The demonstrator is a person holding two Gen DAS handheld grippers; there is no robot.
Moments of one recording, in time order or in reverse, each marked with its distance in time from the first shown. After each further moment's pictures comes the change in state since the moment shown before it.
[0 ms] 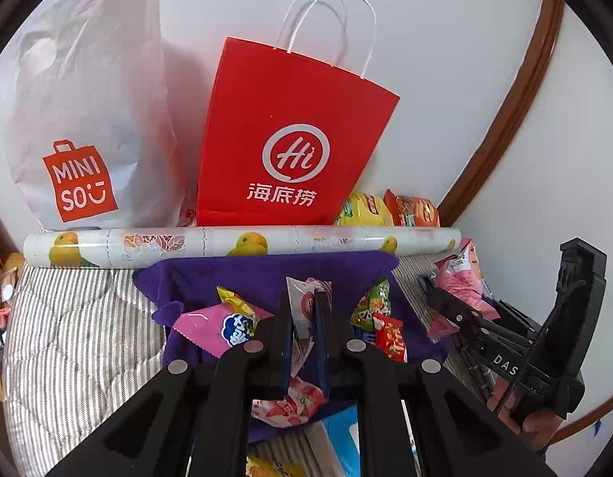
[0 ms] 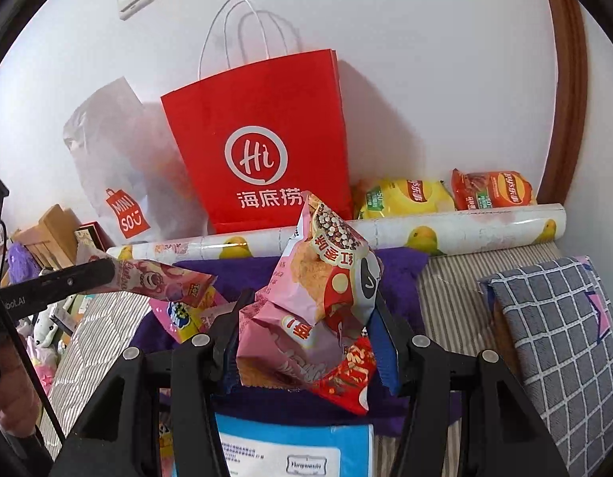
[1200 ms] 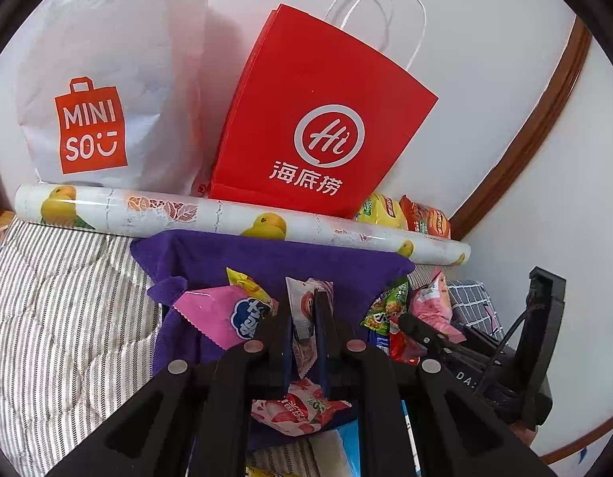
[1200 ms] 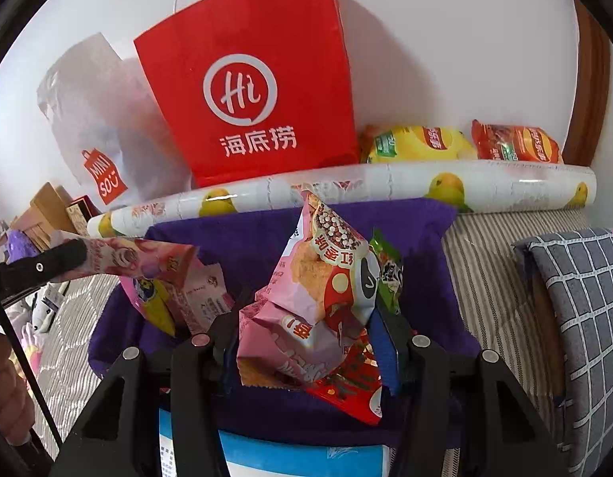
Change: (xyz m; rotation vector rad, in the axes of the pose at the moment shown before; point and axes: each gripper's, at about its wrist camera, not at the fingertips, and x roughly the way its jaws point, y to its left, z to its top) left arm 0.027 0.027 -0.022 -0.120 -0.009 -0.017; right arm 0.062 -0.008 -0.025 0.003 0.127 0.019
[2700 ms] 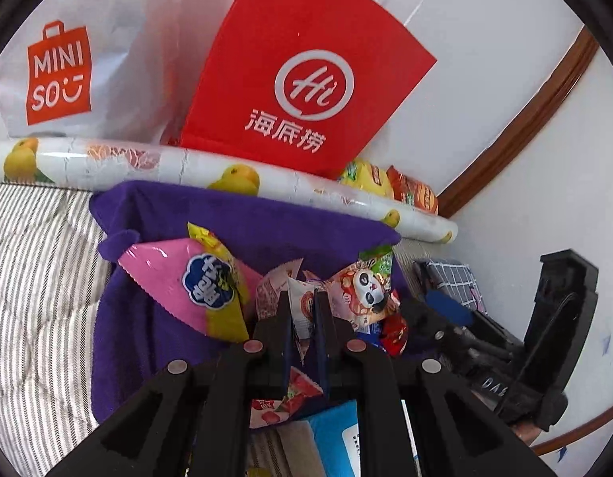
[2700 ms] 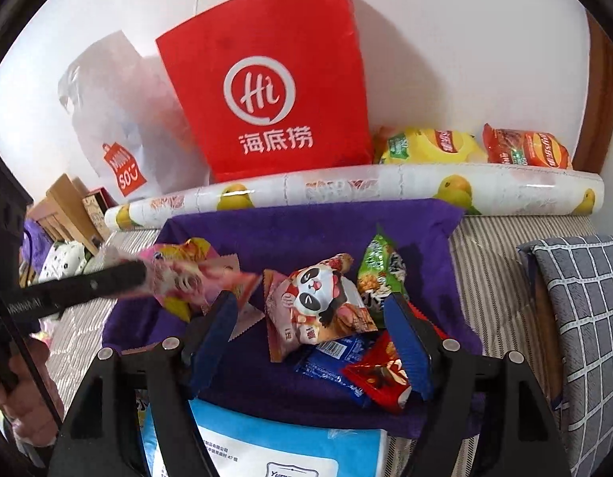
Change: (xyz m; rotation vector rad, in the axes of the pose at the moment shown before) left arm 0.034 -0.011 -0.021 -0.041 0.113 -0.065; right arm -0.016 -0.003 -0.002 -0.024 -0.007 0.054
